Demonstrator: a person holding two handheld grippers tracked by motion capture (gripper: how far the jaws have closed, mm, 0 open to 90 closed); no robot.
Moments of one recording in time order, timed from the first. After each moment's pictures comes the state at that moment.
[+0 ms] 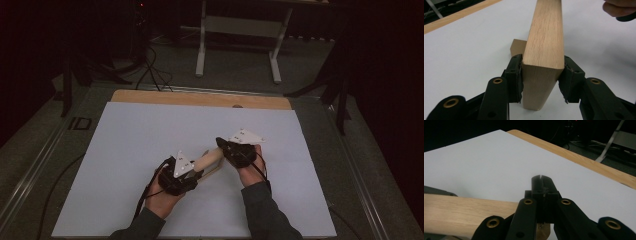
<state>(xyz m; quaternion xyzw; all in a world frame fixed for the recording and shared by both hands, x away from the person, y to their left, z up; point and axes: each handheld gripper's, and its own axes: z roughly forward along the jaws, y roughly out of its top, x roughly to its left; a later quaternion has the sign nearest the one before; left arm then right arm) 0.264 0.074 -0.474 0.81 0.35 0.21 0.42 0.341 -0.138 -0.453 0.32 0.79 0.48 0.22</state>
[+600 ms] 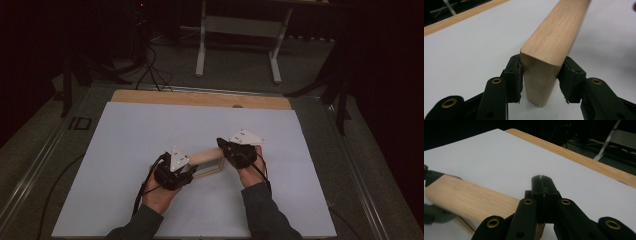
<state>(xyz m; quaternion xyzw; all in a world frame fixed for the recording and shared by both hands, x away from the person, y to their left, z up) 0.276 0.086 -0.474 0.80 0.38 0.23 0.40 0.340 -0.138 -0.453 0.33 0.79 0.47 0.23</state>
